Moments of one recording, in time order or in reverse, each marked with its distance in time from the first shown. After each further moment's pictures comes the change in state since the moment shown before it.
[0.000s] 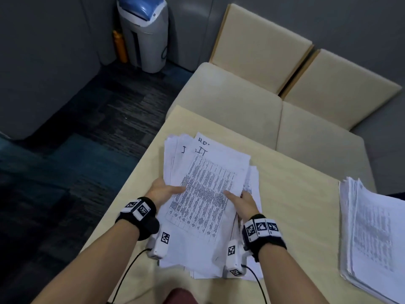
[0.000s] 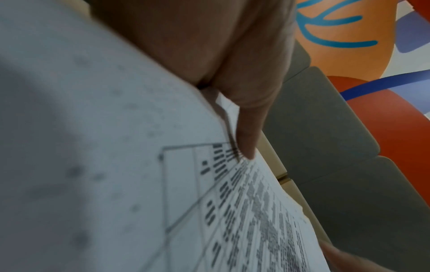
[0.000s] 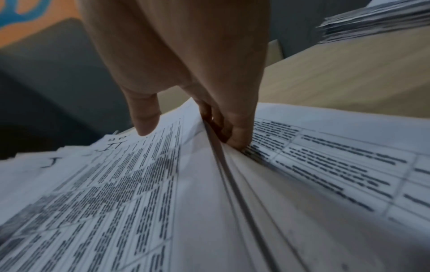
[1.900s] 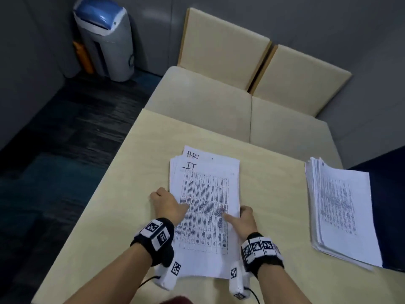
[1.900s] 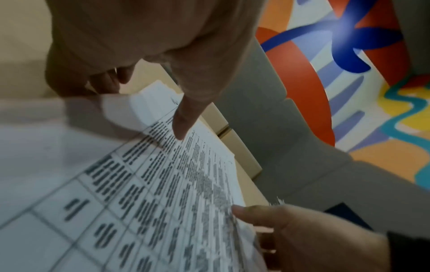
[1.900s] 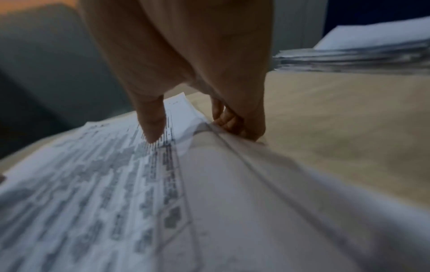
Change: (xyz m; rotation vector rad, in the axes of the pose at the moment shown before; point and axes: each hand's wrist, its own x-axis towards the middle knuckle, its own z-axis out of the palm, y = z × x) left_hand -0.047 -0.008 0.118 0.633 0.276 0.016; right_hand -0.015 0.098 -0.066 -0.165 0.192 0.106
